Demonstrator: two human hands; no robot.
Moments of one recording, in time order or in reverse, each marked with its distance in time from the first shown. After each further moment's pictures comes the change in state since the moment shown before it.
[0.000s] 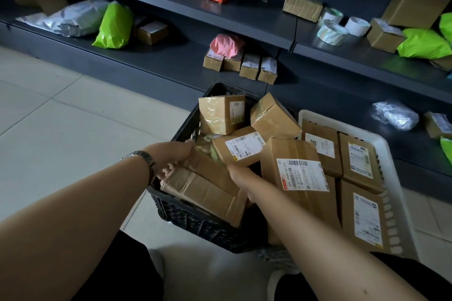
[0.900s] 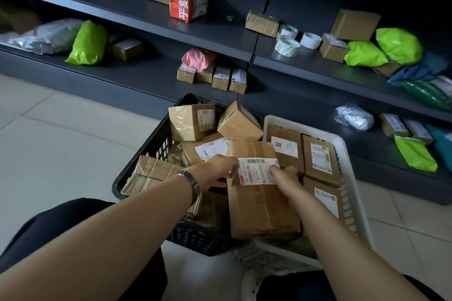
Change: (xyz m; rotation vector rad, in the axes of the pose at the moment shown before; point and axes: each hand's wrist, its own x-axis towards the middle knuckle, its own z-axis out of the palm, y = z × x) left_hand -0.040 0.089 0.140 -0.377 -0.183 0.315; right_hand -0.016 0.083 -0.154 0.151 0.435 0.012
